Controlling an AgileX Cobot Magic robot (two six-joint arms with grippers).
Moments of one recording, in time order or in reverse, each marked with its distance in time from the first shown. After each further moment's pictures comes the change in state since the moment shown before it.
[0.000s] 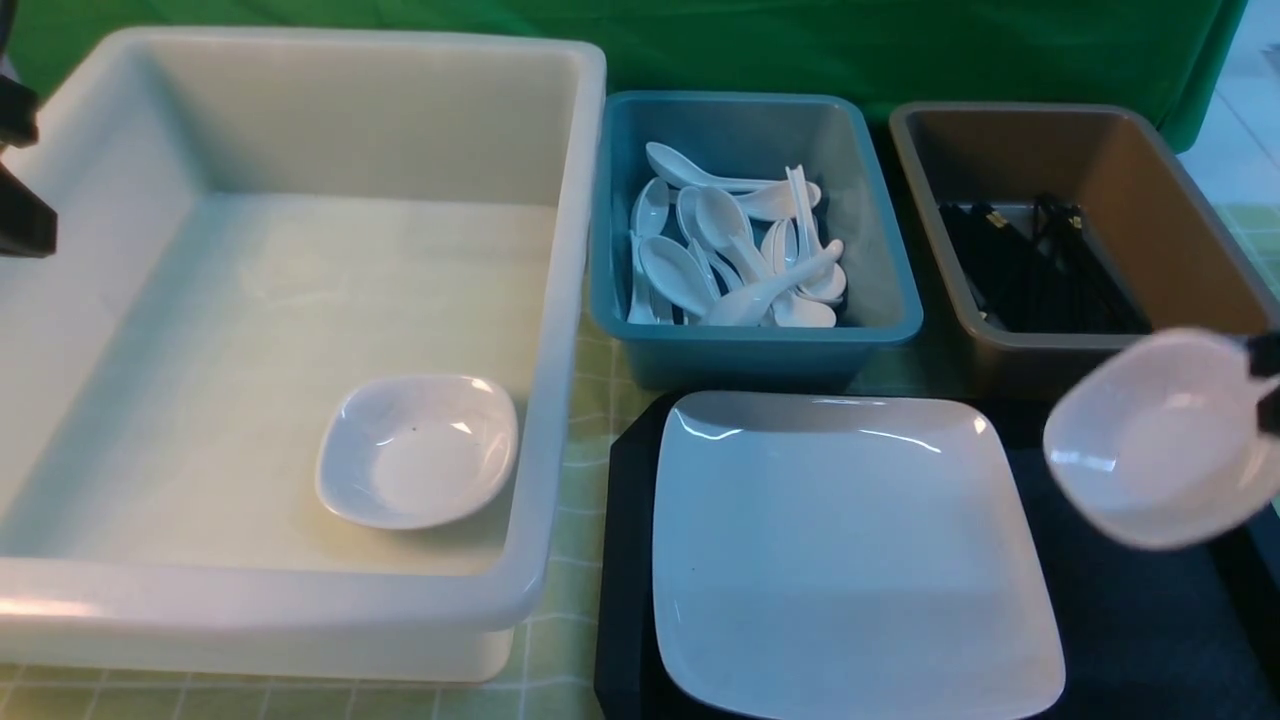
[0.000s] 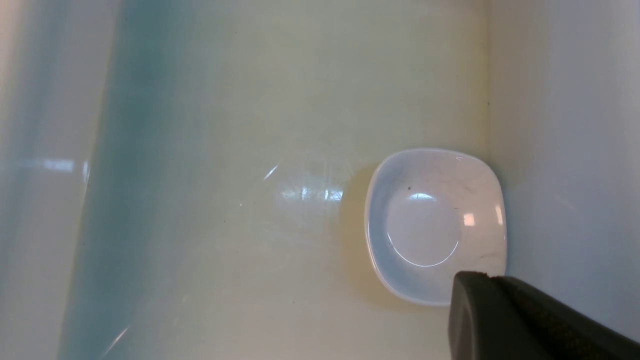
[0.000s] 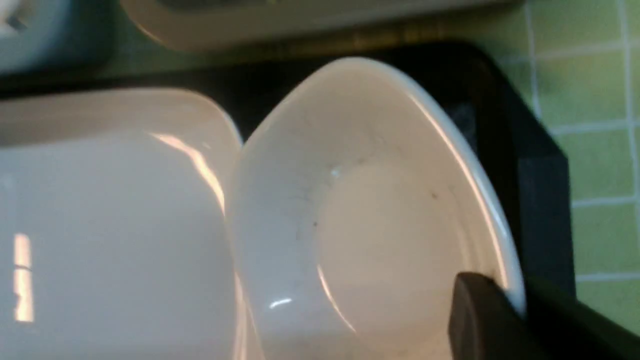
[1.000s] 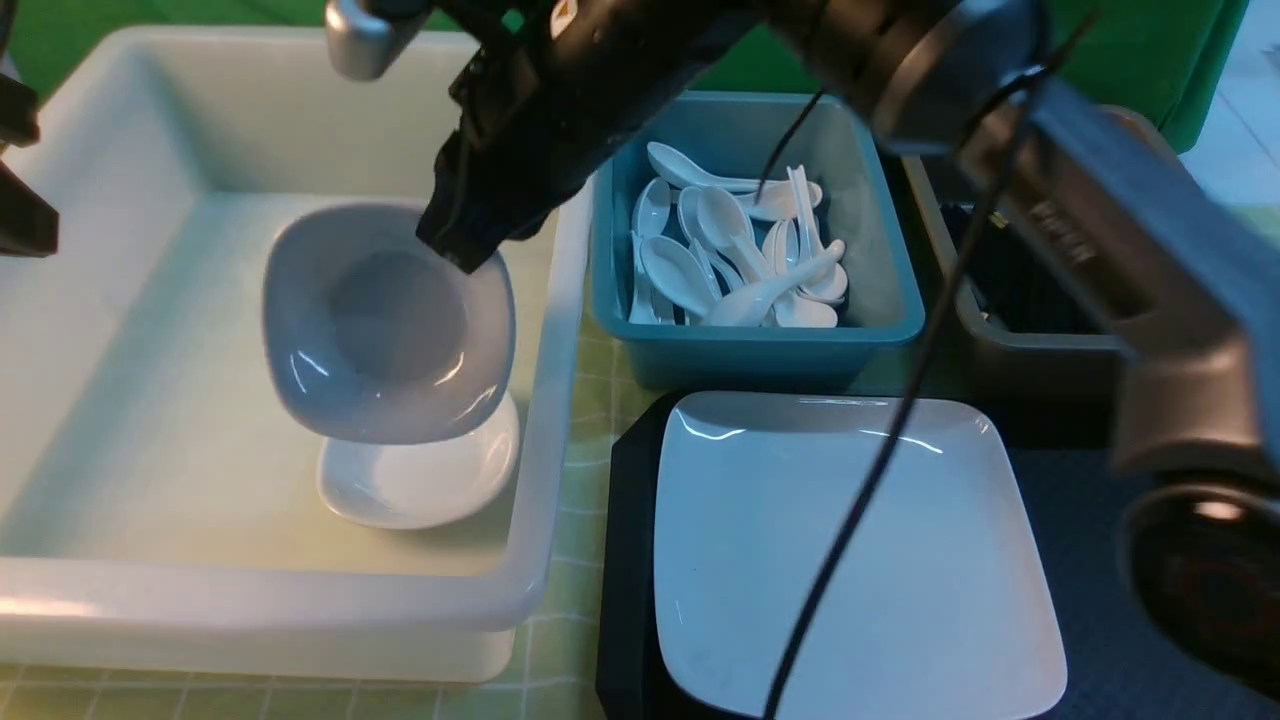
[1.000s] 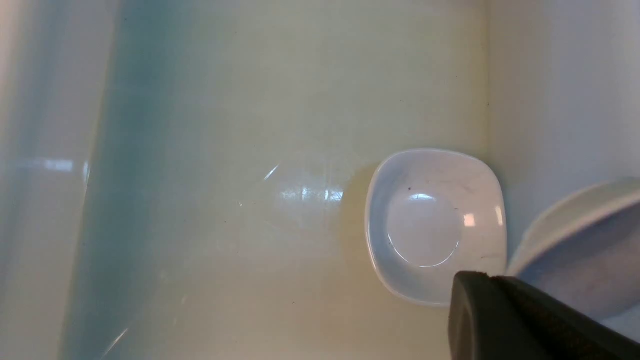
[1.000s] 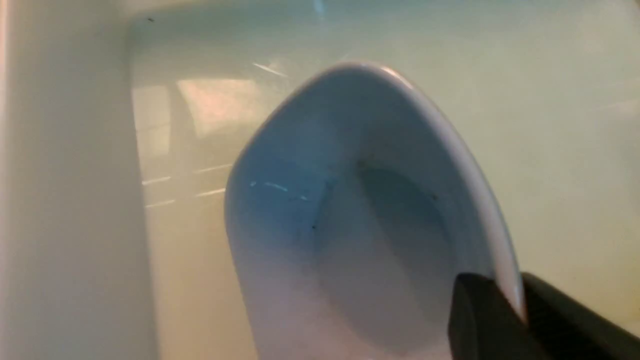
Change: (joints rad) right arm 0.855 0.992 -1.470 0.101 0.386 -0.400; left arm 0.000 0.000 0.000 -0.001 0.000 0.000
